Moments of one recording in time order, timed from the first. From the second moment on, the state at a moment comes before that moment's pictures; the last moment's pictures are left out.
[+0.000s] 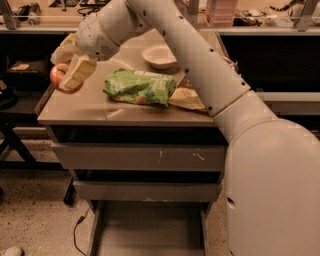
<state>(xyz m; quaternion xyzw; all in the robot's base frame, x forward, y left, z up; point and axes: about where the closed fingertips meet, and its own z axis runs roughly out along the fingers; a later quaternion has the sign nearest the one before) 0.614 0.218 0.950 -0.77 0.41 0.29 0.39</state>
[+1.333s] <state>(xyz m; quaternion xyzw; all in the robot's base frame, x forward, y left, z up) 0.663 0.245 0.896 -0.76 0.43 0.36 0.33</state>
